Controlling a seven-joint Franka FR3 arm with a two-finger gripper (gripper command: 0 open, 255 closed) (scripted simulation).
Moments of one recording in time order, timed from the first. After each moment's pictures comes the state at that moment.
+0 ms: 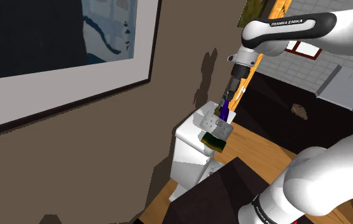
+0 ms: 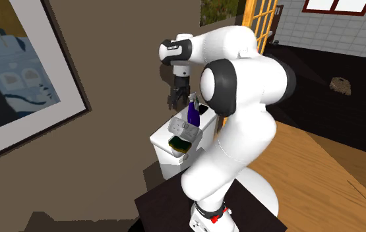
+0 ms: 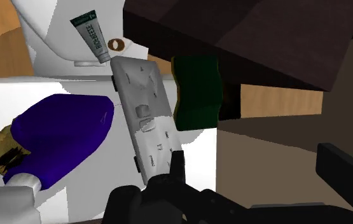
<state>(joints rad) 0.05 -0.30 -0.39 -2.19 0.03 1.69 -0.72</state>
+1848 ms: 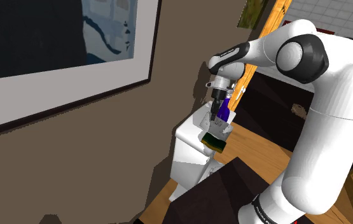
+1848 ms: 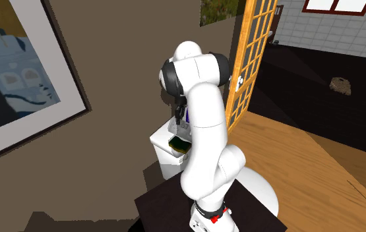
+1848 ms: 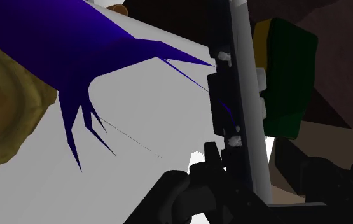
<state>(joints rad) 0.01 0.32 -0.46 -1.95 0.28 1.73 -1.26</state>
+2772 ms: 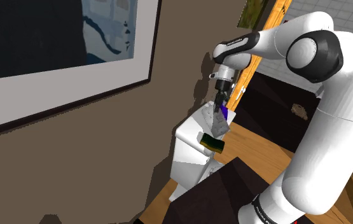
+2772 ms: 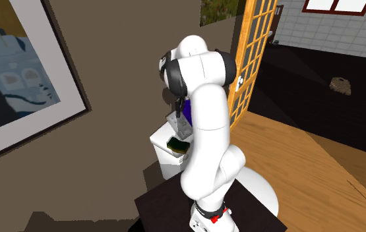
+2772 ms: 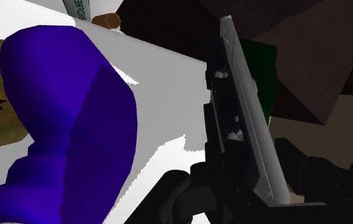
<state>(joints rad) 0.01 0.24 -0.48 -1.89 0.25 1.61 -1.22</state>
